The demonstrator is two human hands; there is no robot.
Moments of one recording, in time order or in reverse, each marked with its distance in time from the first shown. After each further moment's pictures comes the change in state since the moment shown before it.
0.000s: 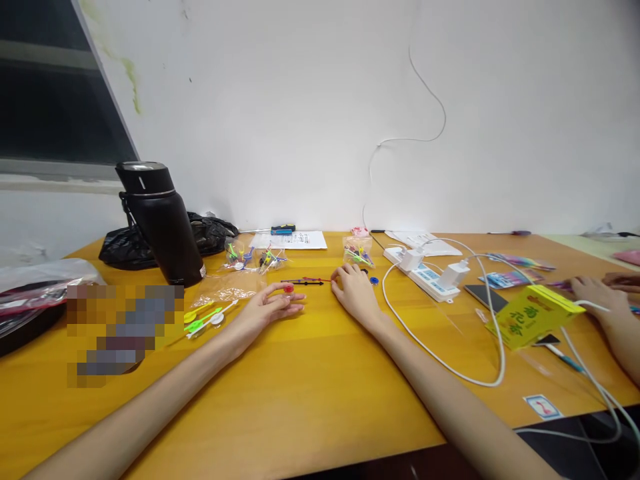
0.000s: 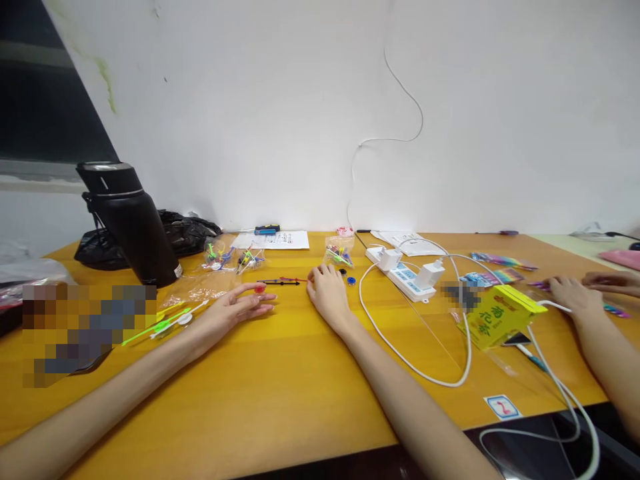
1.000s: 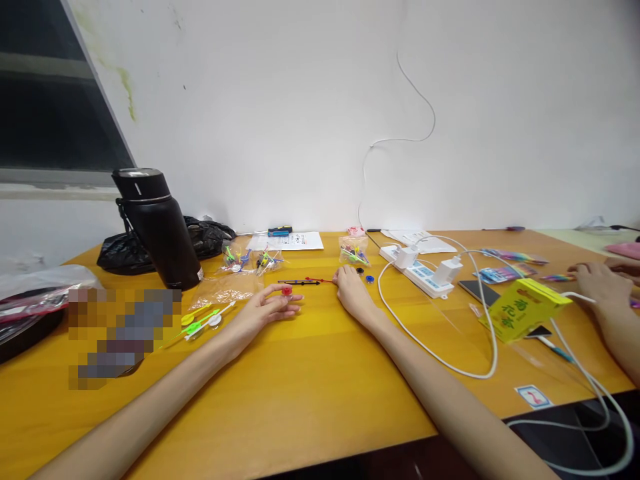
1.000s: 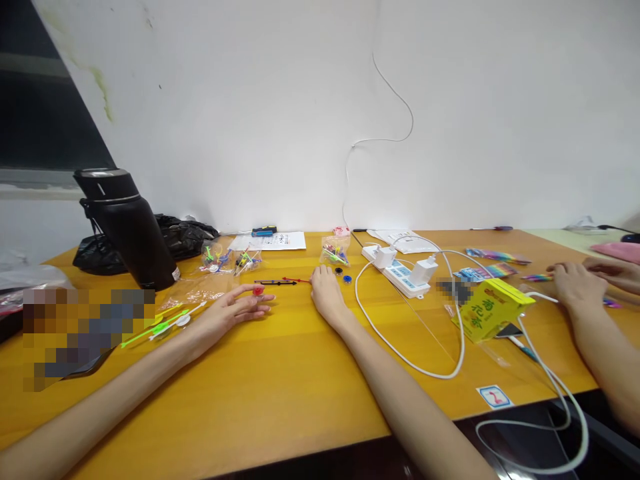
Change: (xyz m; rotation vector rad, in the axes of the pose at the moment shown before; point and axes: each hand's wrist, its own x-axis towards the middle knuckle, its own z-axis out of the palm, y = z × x) left_hand -0.004 0.003 0.005 0.075 -0.020 0.012; right_hand 0.002 0.014 0.014 -0.104 -0.081 -0.020
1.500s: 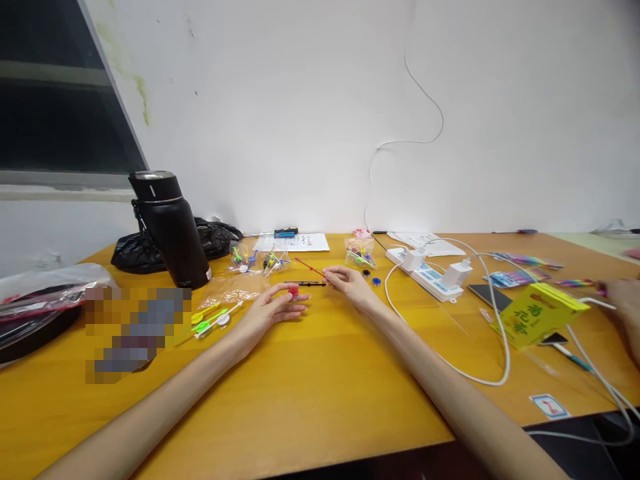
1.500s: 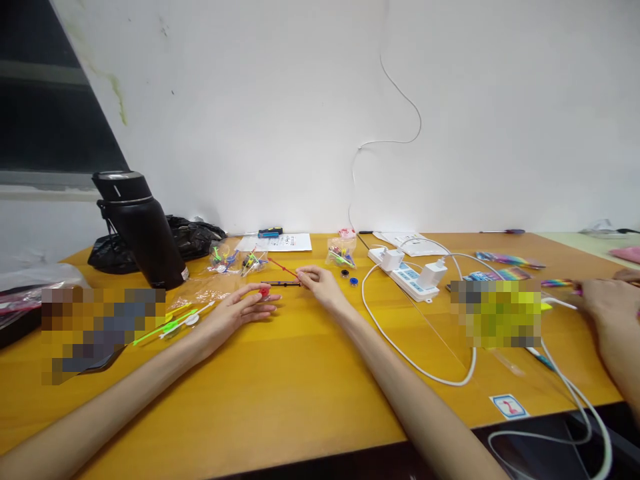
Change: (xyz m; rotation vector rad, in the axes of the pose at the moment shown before) left_hand 0.001 -0.002 -0.002 -0.039 -0.003 0.044; right_hand 0.005 -0.024 -0.029 1.296 -0.114 0.198
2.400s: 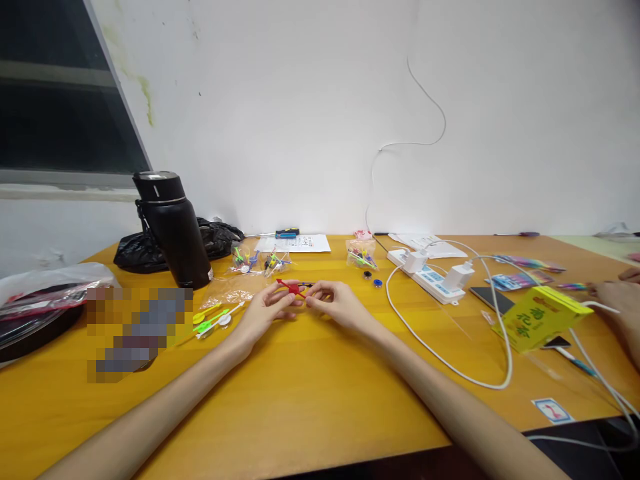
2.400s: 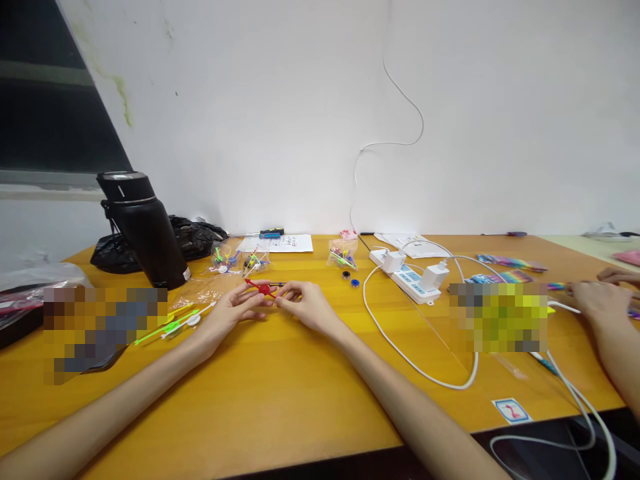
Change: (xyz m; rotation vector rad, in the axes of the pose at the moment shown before) left_hand 0.001 0.002 -0.001 0.137 0.063 0.127; right_hand -0.027 -0.024 0.031 -0.173 -0.205 -0.090
